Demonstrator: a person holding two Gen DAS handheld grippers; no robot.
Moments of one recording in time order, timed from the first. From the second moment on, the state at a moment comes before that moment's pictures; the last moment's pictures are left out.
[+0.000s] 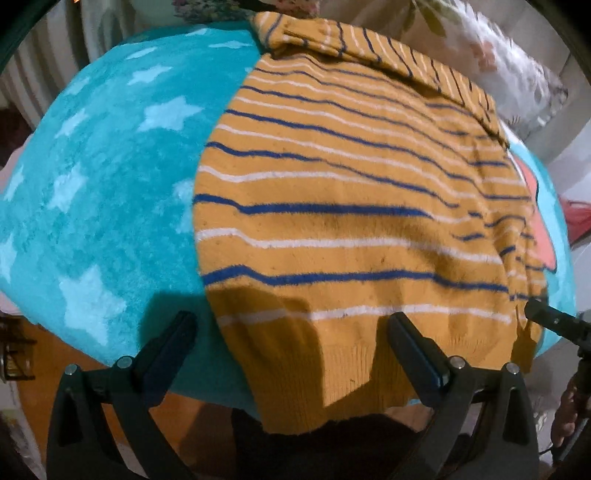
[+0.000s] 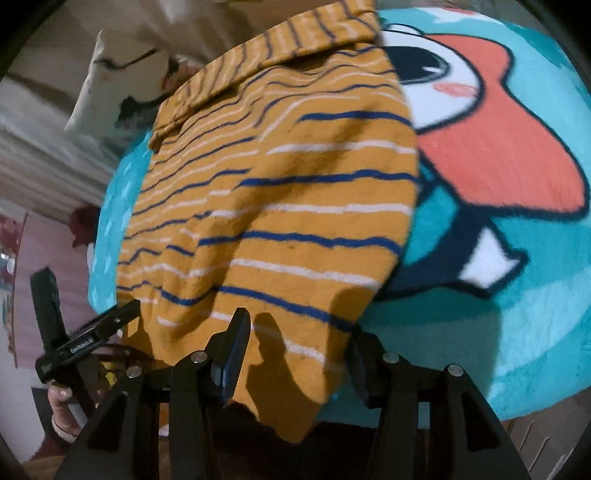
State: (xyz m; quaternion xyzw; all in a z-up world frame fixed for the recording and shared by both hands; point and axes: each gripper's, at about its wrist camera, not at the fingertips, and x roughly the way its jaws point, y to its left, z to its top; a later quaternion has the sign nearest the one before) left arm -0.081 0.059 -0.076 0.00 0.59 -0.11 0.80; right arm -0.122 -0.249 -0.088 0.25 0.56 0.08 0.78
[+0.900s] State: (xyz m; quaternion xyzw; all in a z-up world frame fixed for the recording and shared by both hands) left arm -0.052 0.091 -0.083 -0.22 0.60 -0.17 0.75; right arm -0.132 -0.281 -0.127 0.42 0.51 0.15 0.74
